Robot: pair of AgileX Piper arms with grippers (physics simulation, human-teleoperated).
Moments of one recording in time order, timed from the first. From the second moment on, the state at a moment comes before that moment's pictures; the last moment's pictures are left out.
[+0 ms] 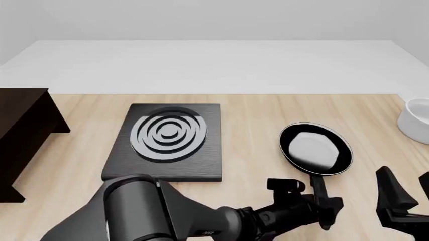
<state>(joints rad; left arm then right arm) -1.14 2.40 -1.37 -0.69 -0.85 -0.06 0.17 0.00 -0.16 0.14</state>
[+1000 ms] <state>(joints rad) -1.10 2.37 -1.34 -0.71 -1.01 -0.06 0.16 0.00 -0.15 0.15</state>
